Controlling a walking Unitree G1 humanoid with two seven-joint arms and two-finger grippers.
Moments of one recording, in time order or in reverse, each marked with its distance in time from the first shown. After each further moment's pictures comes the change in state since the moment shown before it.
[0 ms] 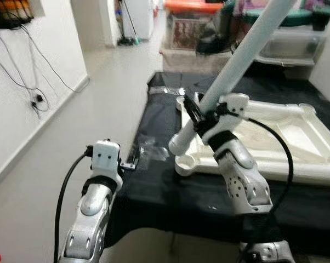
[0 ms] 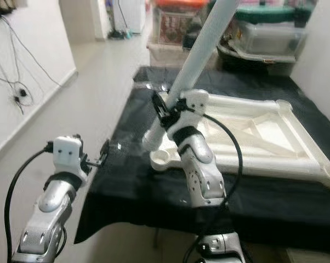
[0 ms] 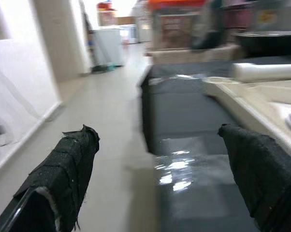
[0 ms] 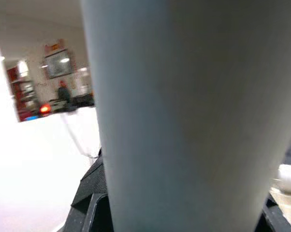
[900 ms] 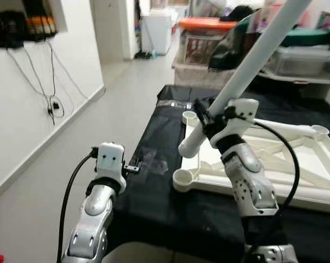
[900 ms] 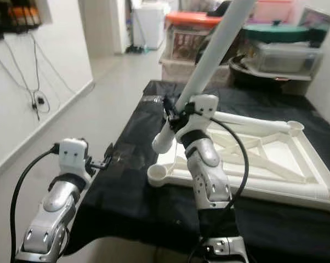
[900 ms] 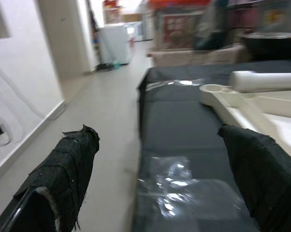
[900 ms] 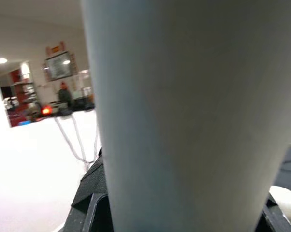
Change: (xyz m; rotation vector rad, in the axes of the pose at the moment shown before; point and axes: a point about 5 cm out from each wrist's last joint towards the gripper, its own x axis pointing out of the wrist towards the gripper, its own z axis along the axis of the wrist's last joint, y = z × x) left arm 0.002 0.001 -0.004 -0.016 0.034 0.037; right arm 0.001 -0.005 0.001 -0.019 0.006 -0.040
